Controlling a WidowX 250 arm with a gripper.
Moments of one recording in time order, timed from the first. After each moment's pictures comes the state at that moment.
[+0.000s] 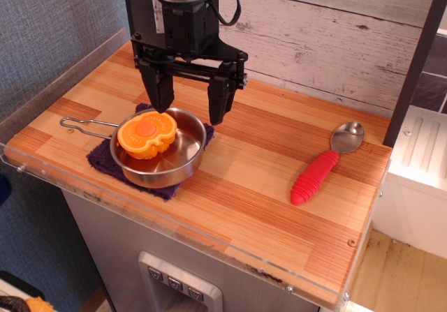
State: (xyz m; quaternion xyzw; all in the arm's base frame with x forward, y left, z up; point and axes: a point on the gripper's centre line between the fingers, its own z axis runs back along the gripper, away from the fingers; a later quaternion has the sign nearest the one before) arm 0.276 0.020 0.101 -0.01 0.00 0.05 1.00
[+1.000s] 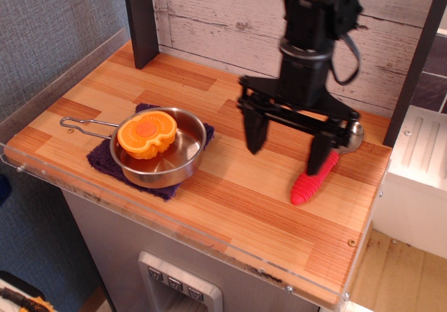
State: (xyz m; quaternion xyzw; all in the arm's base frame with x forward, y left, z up) arm 0.290 -0.081 0.069 0.00 0.01 -0.02 1.00
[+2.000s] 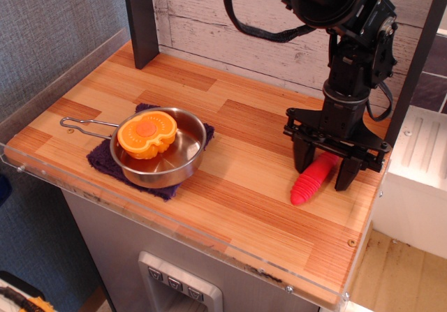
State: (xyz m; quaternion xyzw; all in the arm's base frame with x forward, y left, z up) arm 0.337 -0.103 0.005 0.01 -0.01 -0.05 1.00
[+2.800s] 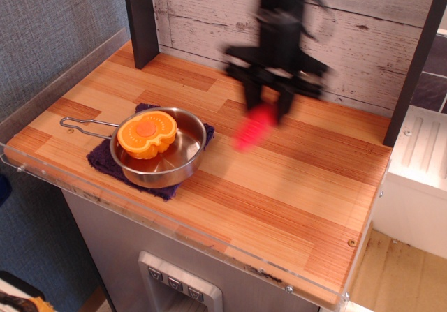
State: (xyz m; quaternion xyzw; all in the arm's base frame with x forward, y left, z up) arm 0.313 -0.014 0.099 -0.03 -0.04 0.00 1.00
